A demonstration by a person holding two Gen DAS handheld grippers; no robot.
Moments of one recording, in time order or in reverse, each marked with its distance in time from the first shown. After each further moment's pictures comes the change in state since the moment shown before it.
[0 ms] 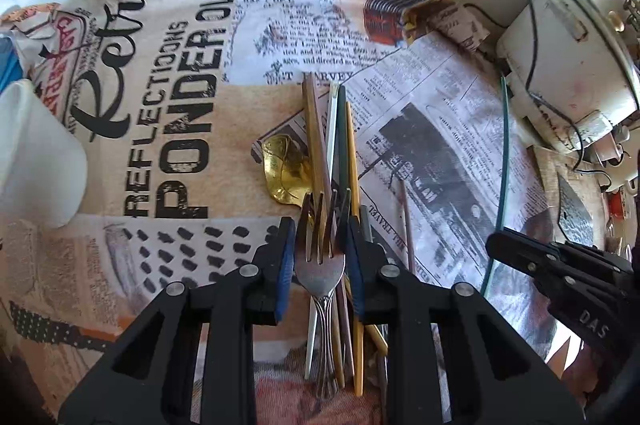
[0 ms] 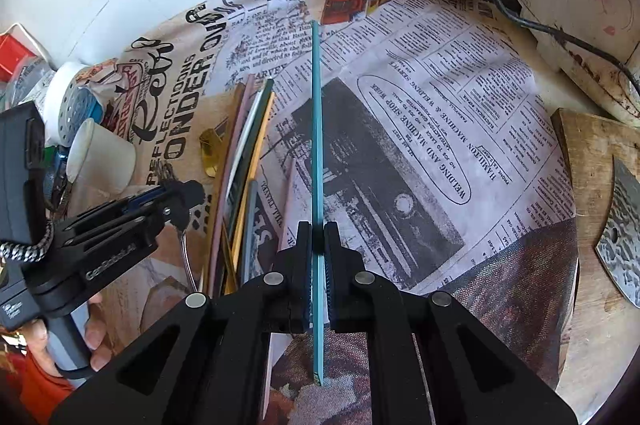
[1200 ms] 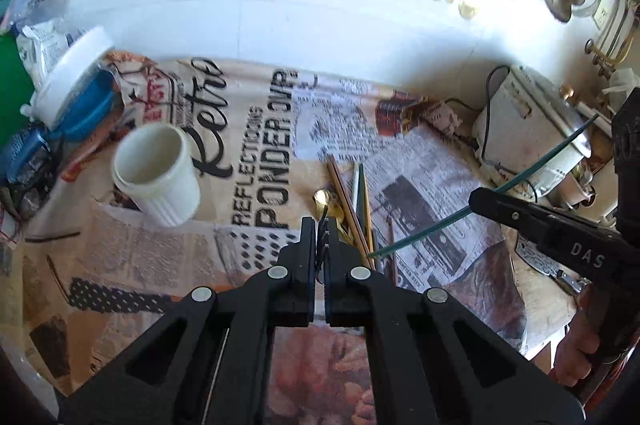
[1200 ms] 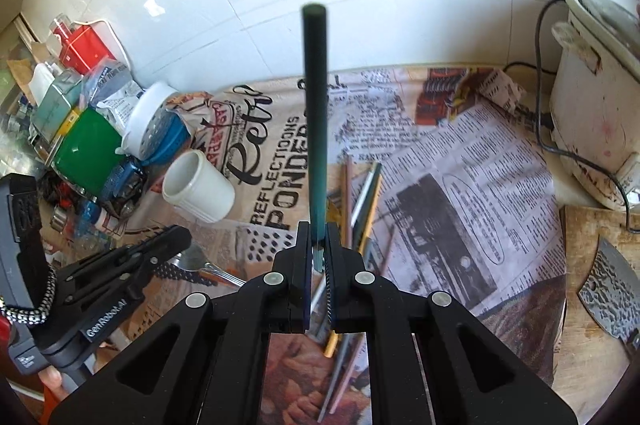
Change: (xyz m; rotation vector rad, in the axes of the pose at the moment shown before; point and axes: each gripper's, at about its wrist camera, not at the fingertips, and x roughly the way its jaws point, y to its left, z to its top) left arm -0.149 0.037 -0.037 -0.054 -0.295 0.022; right arm -0.076 0.093 -0.001 -0.161 -0.224 0.089
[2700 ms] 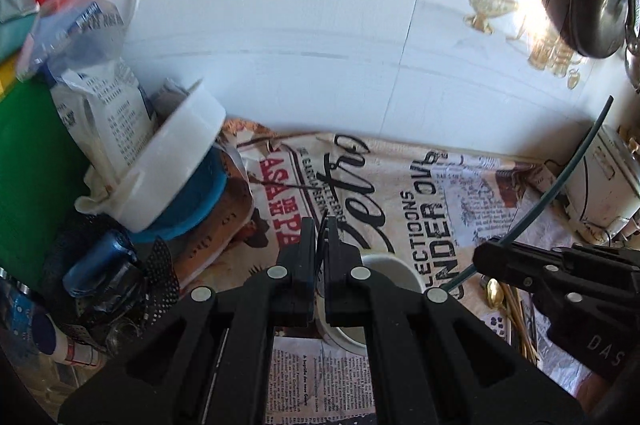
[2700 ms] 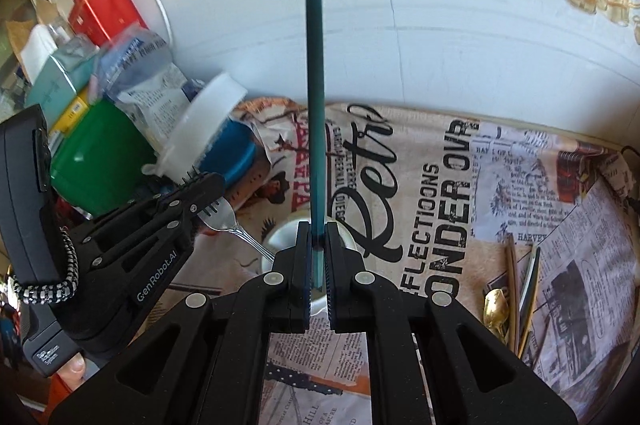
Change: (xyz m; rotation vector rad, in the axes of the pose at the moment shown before) left arm 0.031 0.191 0.091 0.022 -0.092 0.127; right arm 0.123 0.183 0.066 -0.122 0.024 0.009
